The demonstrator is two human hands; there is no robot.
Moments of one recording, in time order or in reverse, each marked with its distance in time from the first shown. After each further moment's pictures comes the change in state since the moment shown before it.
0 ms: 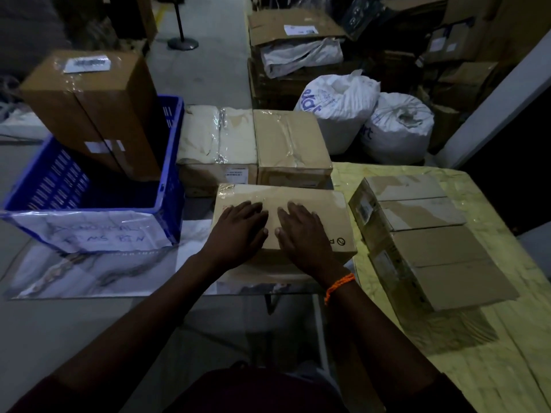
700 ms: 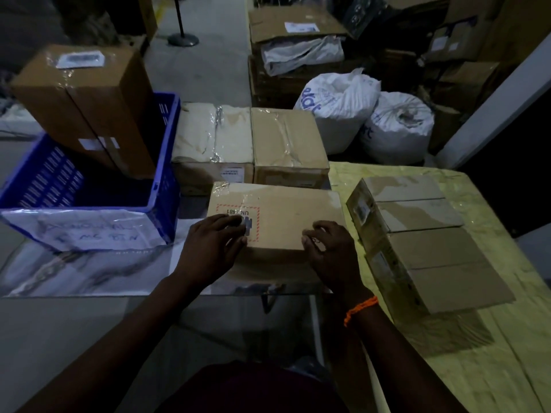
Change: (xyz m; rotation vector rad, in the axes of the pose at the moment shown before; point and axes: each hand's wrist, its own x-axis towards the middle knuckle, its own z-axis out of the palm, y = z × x) left_hand -0.037 -0.010 -0.001 -0.028 0.164 -0.054; right_hand -0.045 0.040 -0.015 0.116 0.369 0.083
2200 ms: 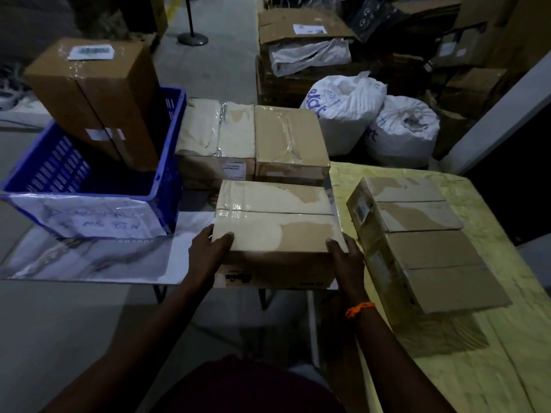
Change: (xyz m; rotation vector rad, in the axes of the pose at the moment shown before) left_hand -0.025 0.018 0.041 -0.938 0.191 -0.764; right_hand -0.028 0.037 0.004 0.616 0.018 0.752
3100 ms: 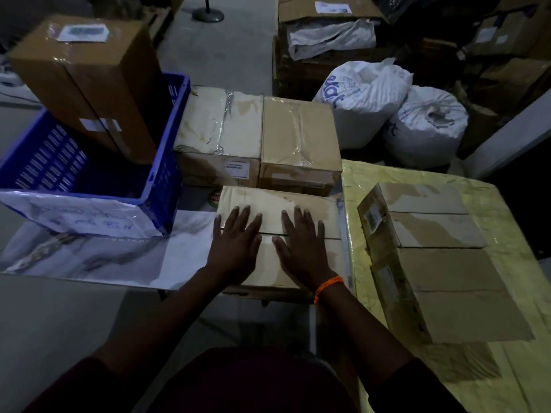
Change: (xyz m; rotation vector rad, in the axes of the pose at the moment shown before) left_hand 0.065 -0.012 0.055 1.095 -0.143 0.516; right_hand 0.060 -0.006 0.090 -1.002 -0.405 -0.639
